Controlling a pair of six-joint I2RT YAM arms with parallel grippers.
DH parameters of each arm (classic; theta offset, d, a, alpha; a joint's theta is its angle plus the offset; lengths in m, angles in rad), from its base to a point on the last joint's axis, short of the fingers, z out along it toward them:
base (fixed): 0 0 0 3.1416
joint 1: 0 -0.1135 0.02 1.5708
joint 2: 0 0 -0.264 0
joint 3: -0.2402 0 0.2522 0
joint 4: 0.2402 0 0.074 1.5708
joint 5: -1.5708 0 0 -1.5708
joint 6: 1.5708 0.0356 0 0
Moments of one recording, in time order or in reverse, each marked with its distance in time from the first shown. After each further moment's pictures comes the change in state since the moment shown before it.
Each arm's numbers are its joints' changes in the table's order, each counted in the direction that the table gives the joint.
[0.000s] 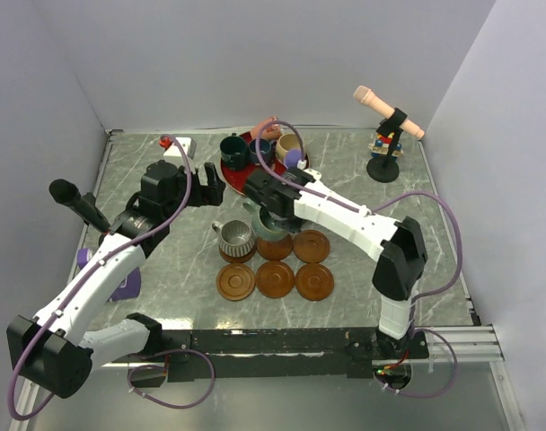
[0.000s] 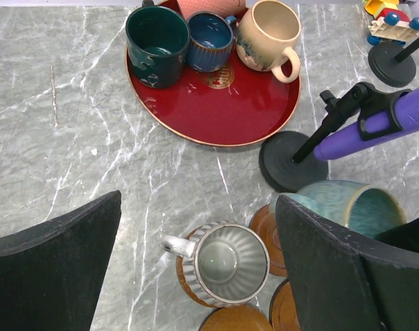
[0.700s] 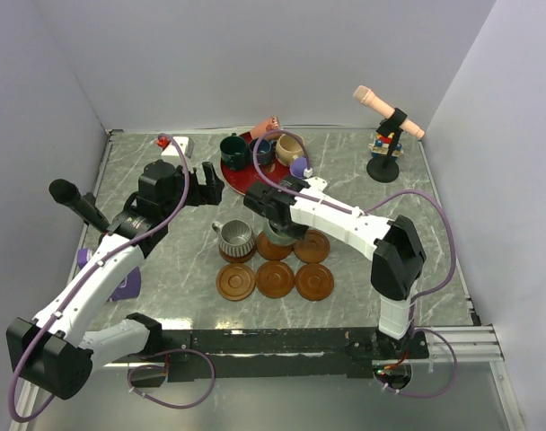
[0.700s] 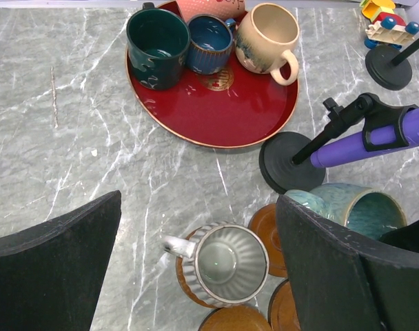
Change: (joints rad) left arm -0.013 -0.007 0.000 0.000 -0.015 -0.004; right arm -0.013 0.023 0.072 0.037 -0.093 0.122
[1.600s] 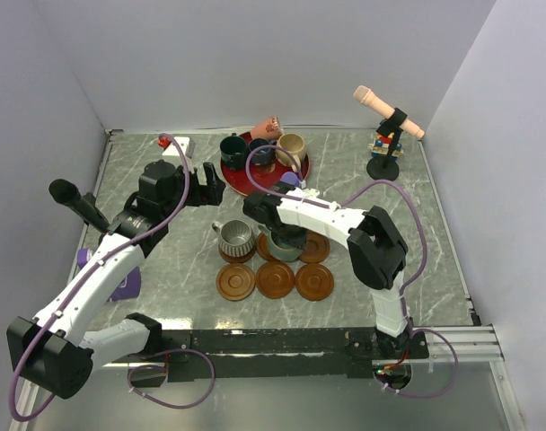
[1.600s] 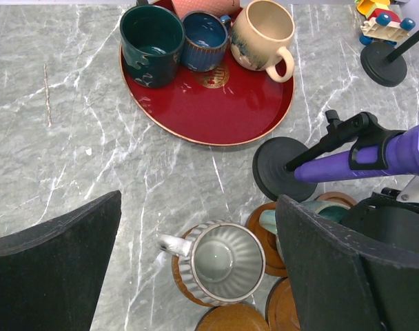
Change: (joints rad) left arm -0.001 0.004 0.000 0.000 -0.020 -0.005; right arm 0.023 0.135 0.039 0.001 0.067 -0.049
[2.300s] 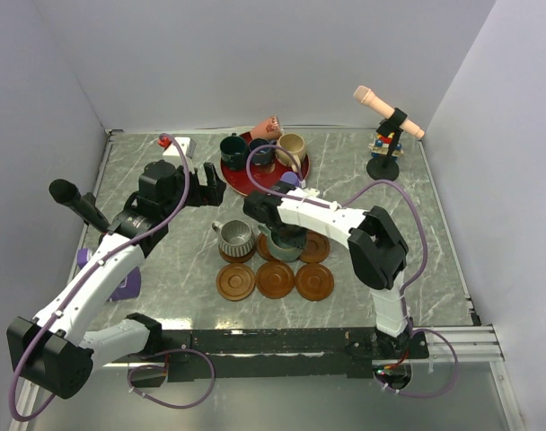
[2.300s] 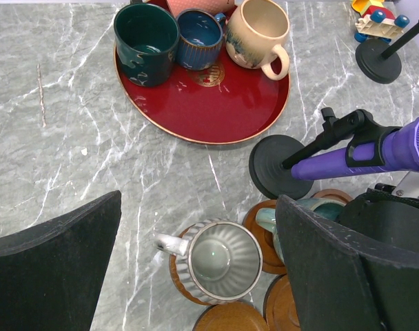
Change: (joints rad) left arm -0.001 0.001 0.000 0.000 -0.018 0.000; right arm 0.002 -0.002 0.001 -0.005 0.006 -0.016
